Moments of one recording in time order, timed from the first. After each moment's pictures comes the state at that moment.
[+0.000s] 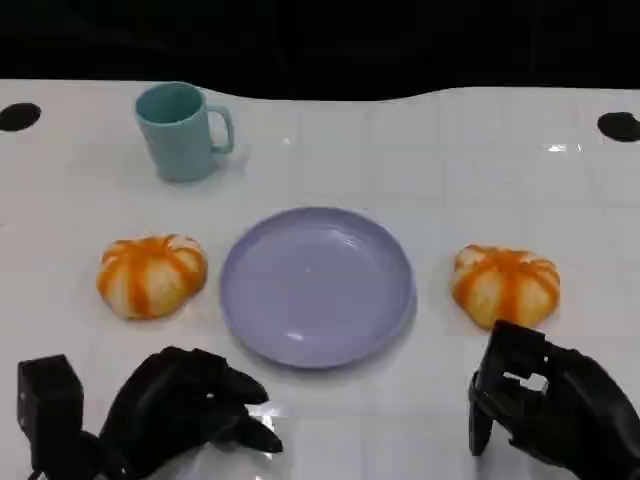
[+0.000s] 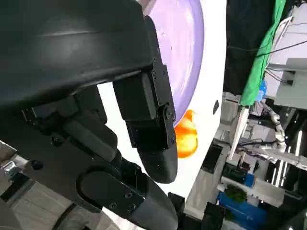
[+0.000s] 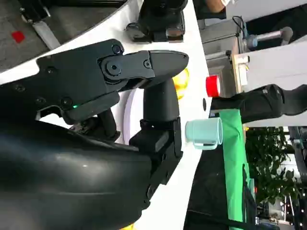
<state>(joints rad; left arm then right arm) -0.20 0.03 0.12 0.78 -0.31 -0.31 -0.81 0.11 -0.09 0.04 0.09 0.29 -0.19 0.54</state>
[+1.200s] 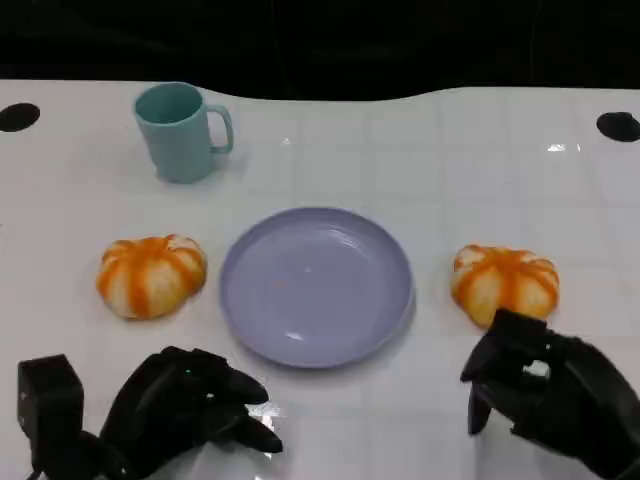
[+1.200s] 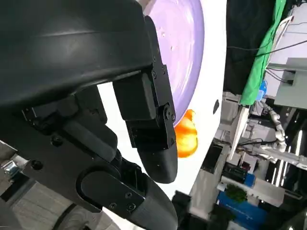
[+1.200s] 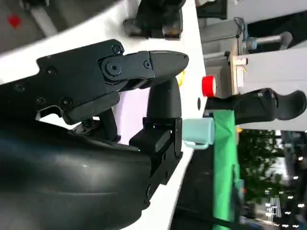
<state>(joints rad) -0.20 0.03 0.12 0.78 -0.31 -0.31 -0.81 0.07 -0.10 0.03 0.10 0.22 -0.28 0.53</state>
